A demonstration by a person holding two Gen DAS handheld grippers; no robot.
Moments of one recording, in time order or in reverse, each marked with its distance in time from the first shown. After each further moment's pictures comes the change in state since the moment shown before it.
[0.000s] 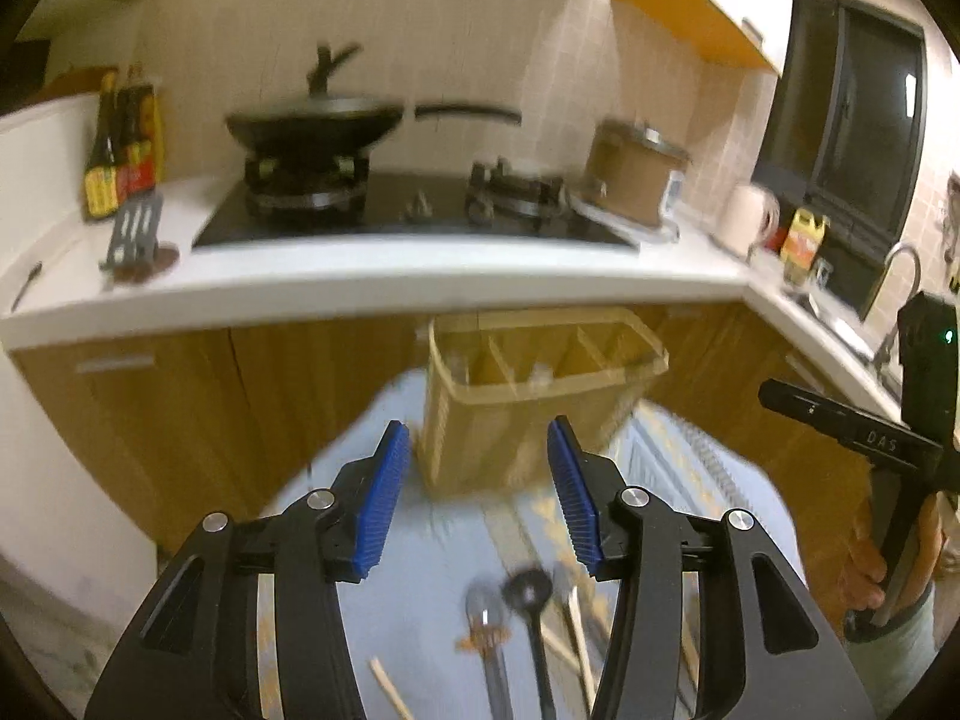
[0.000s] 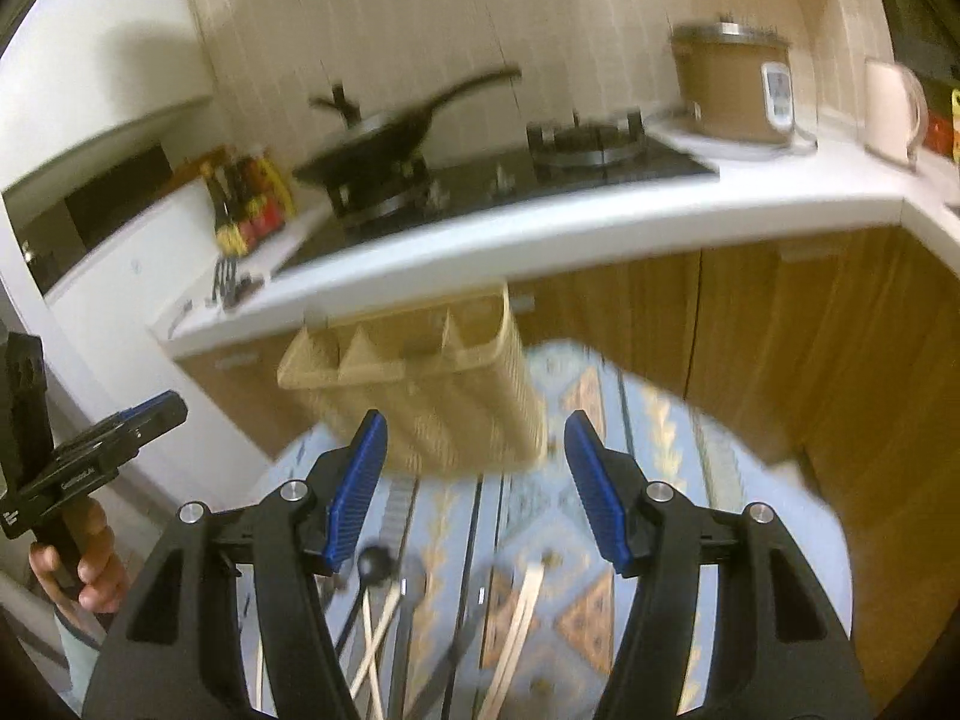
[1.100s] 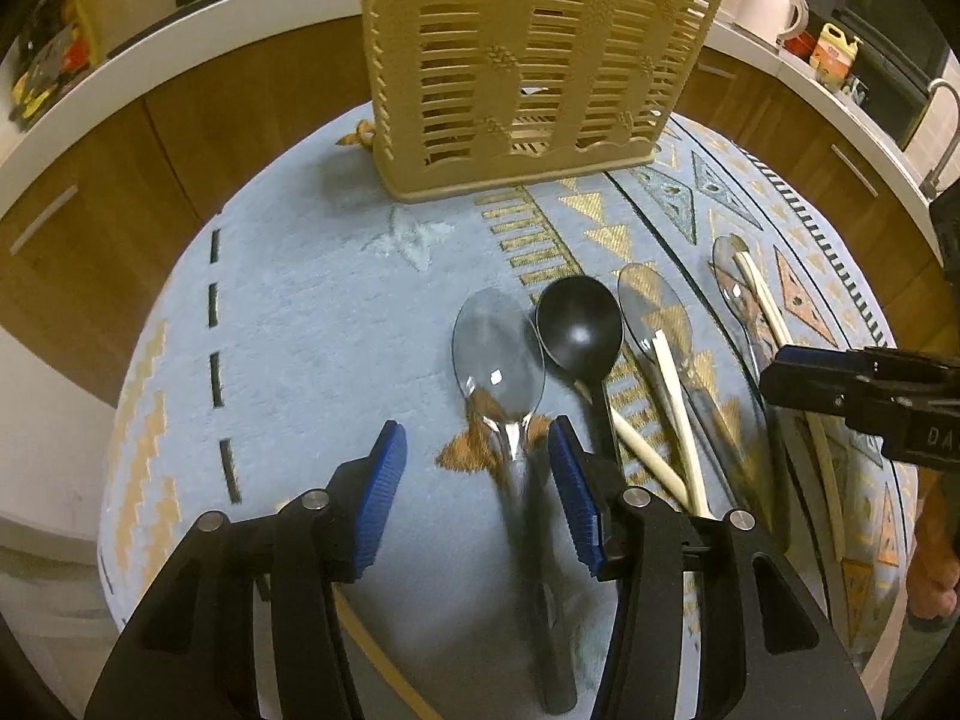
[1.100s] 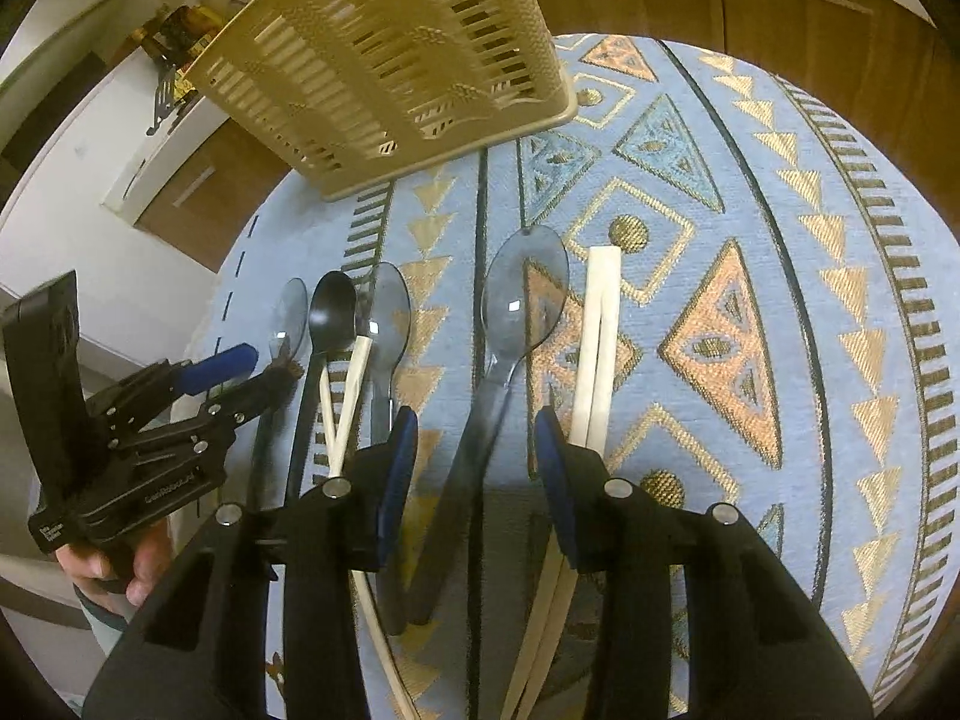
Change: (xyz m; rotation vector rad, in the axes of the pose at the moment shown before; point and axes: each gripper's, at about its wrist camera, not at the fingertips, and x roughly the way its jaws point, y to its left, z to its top) left arm 0.114 -0.011 -0.118 0.111 0.428 0.050; right arm 0.095 0.005 -0.132 0.124 0.427 0.016
